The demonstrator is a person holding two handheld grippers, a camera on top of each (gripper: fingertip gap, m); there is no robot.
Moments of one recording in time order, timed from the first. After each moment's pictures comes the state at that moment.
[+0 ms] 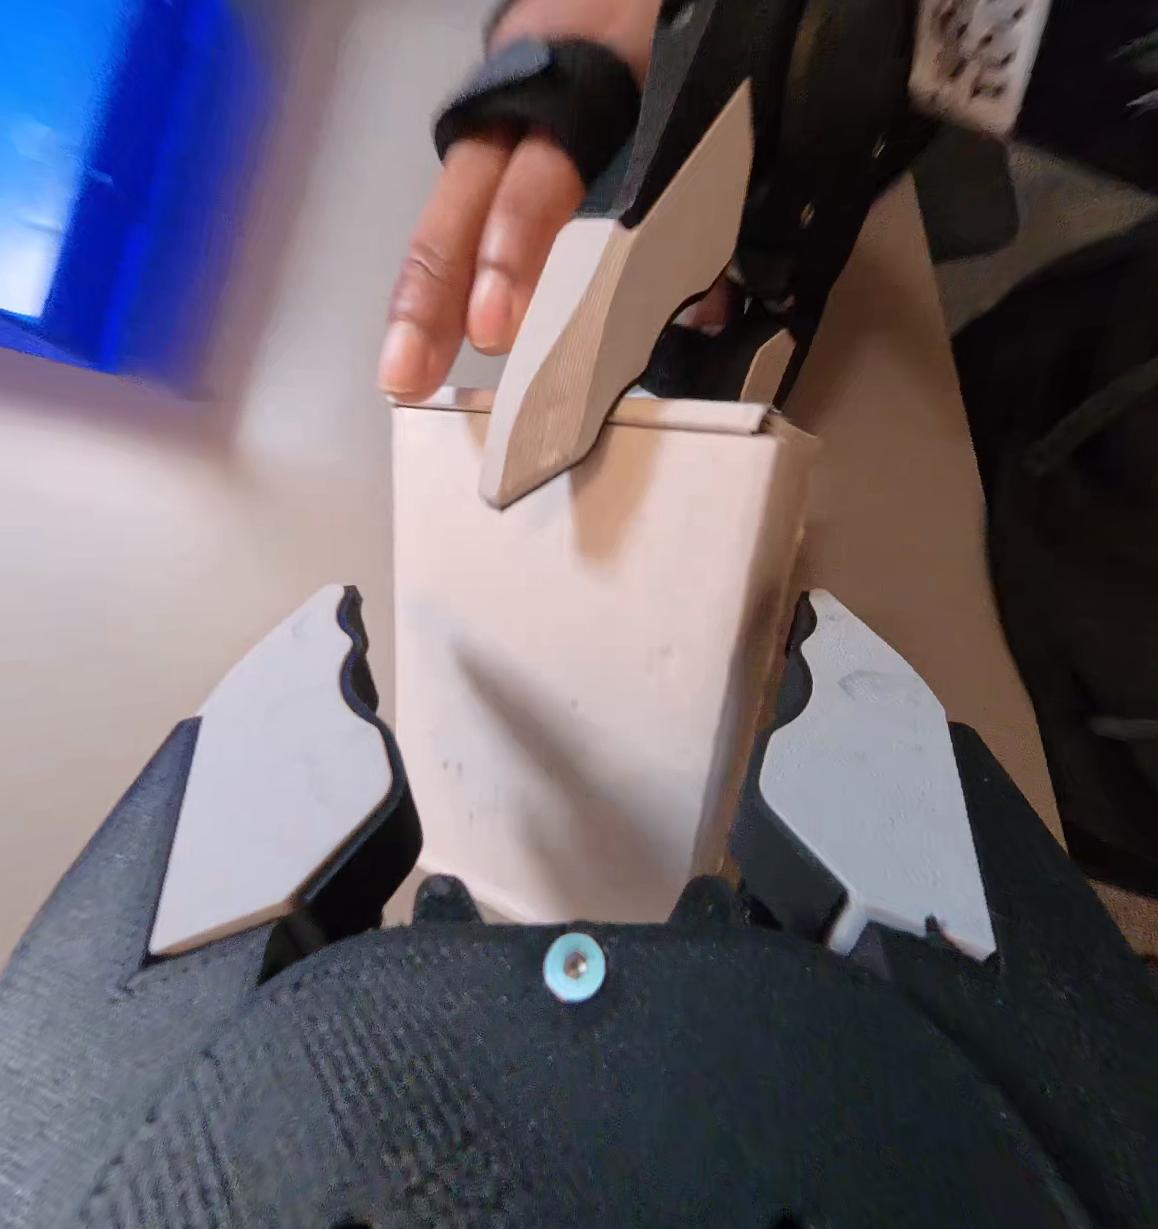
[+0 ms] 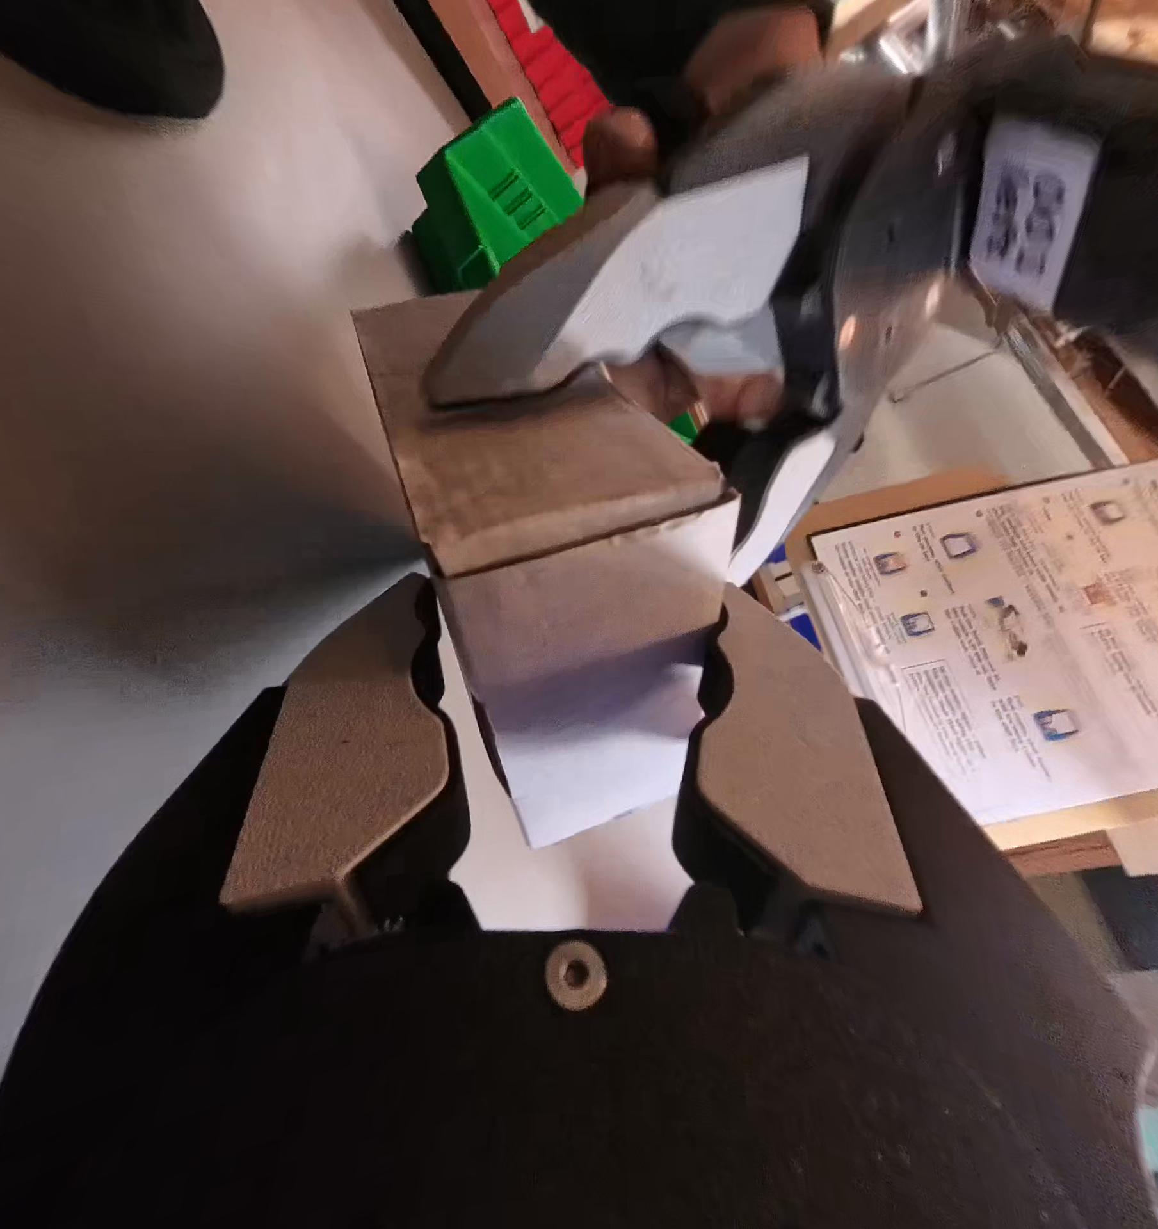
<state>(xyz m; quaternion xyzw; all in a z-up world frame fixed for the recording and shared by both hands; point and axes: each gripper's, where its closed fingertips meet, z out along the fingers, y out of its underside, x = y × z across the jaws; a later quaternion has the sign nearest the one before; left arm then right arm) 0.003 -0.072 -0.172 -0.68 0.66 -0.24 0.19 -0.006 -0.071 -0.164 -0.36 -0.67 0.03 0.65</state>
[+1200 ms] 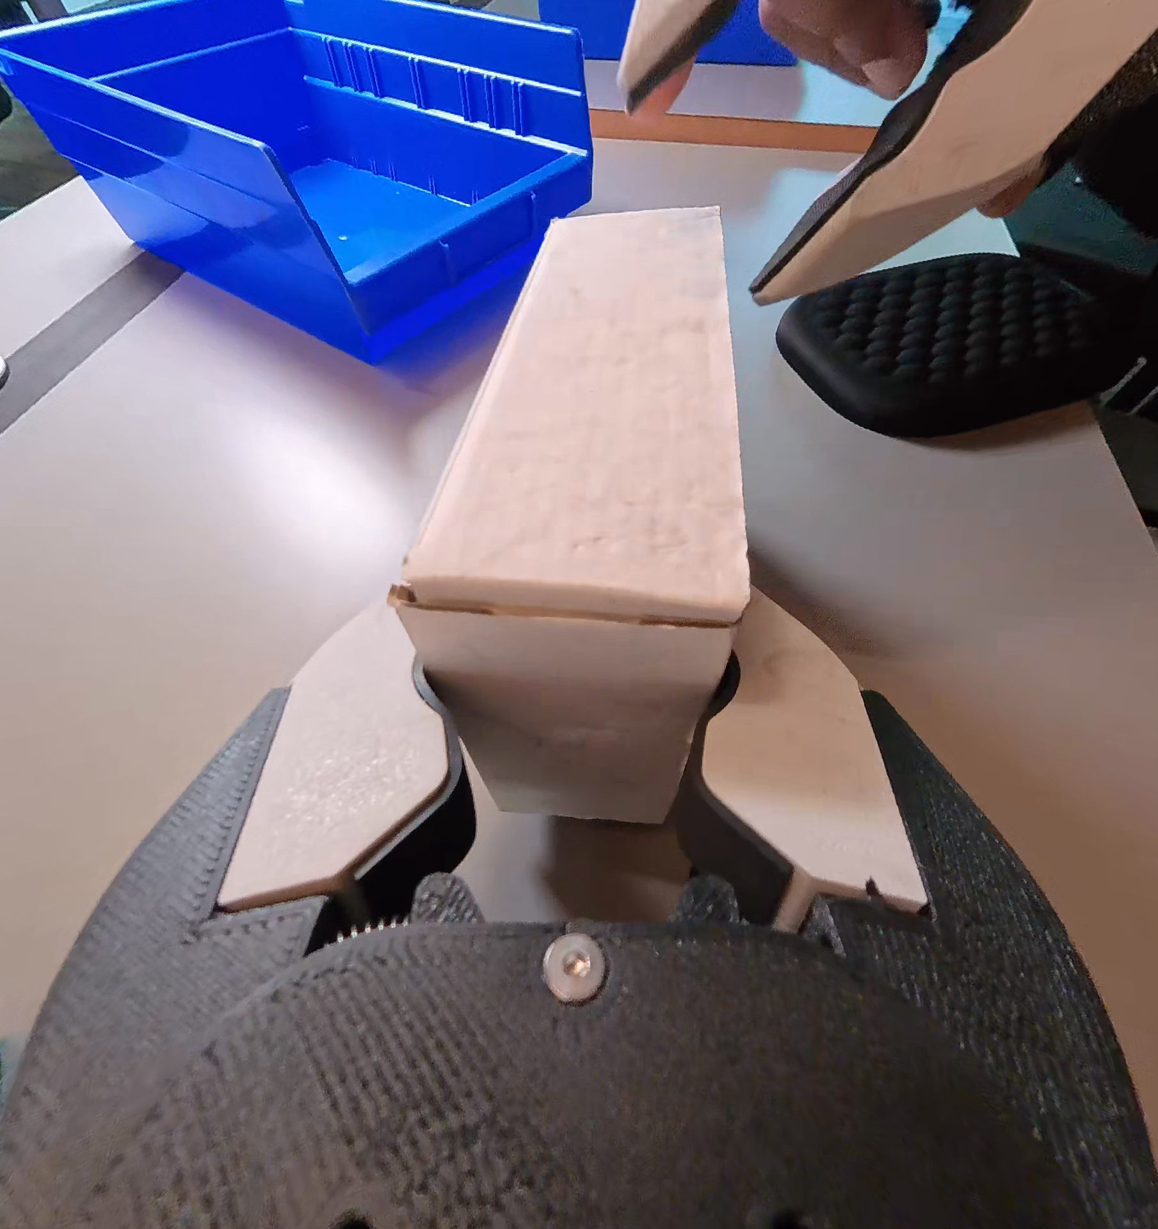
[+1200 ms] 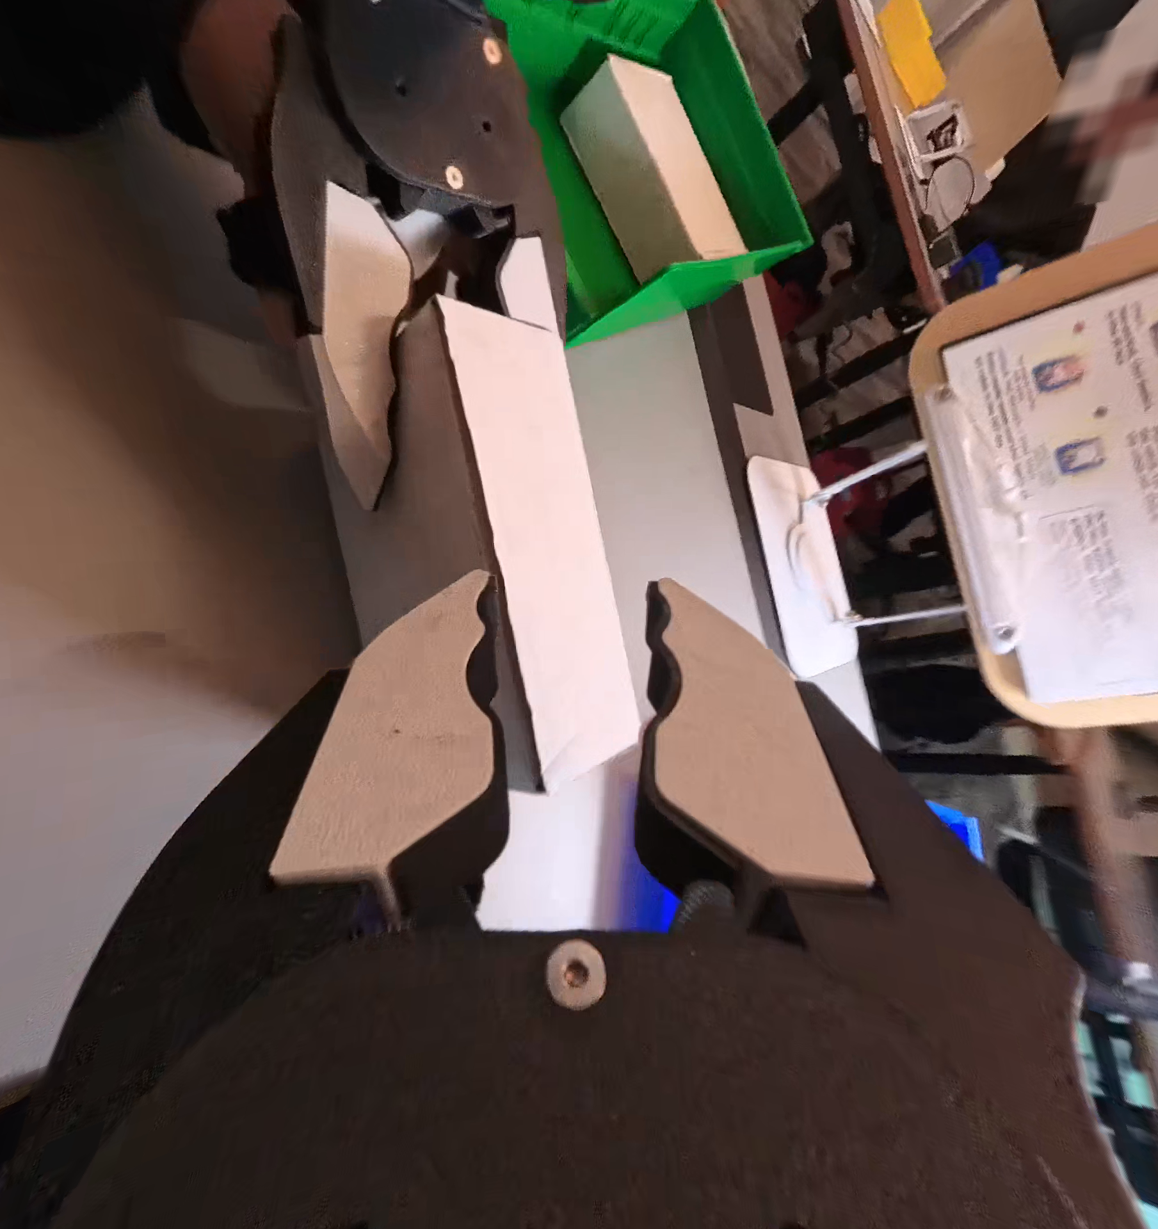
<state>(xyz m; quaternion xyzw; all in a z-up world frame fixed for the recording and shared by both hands) -0.031 -0.057 -0.199 -0.70 0.46 -0.29 0.45 0.014 -0.061 -0.126 -0.52 -0.69 0.03 0.50</state>
